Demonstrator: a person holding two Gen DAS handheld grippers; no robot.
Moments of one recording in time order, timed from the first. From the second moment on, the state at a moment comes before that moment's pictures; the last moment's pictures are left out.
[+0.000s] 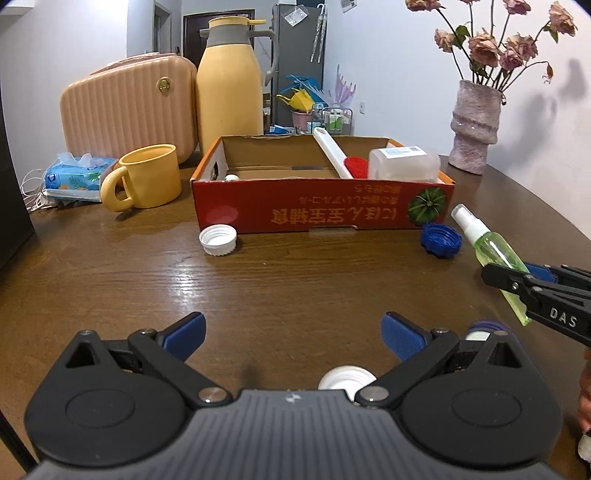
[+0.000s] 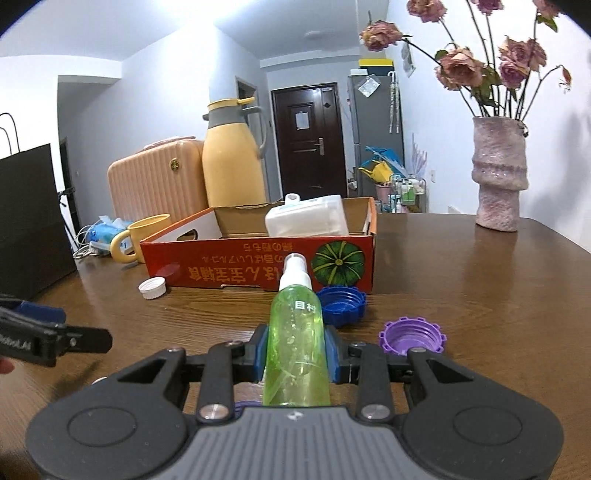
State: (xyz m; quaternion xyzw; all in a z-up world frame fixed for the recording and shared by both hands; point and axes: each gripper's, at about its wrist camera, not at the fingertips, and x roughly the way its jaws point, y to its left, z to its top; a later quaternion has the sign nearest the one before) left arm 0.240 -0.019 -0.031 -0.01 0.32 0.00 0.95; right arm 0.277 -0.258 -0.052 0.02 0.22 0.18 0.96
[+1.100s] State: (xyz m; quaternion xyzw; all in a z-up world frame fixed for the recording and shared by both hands) left arm 0.221 -0.049 -0.060 -0.01 0.37 -0.01 0.93; right arm 0.253 -0.265 -0.057 0.04 0.21 0.19 0.96
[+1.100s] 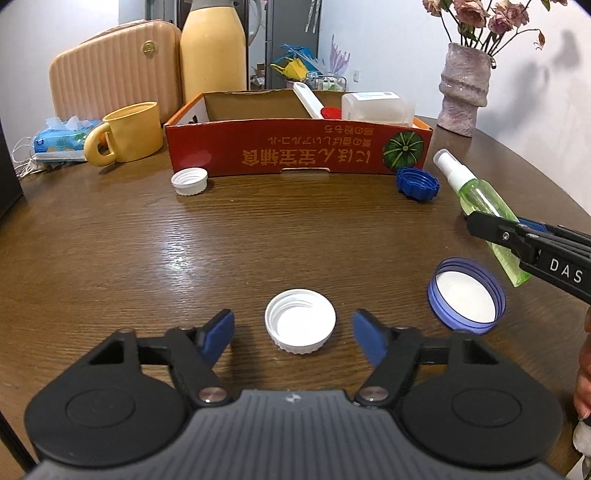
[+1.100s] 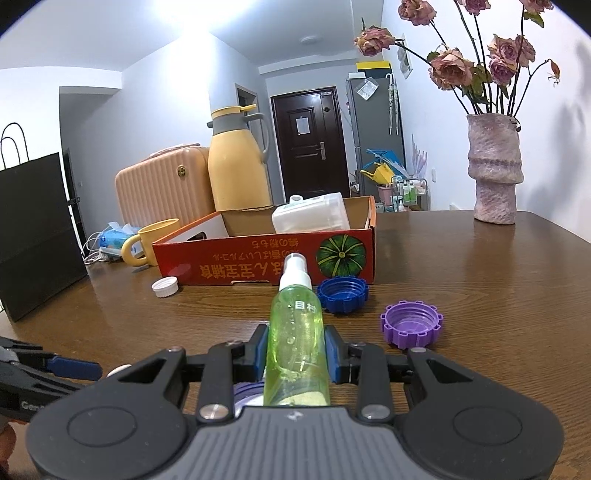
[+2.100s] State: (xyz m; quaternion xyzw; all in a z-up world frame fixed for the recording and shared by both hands) left arm 0.238 -0.026 -0.011 -0.01 0.28 -0.01 0.96; right arm 0.262 -0.246 -0.037 0.01 0.20 0.18 0.96
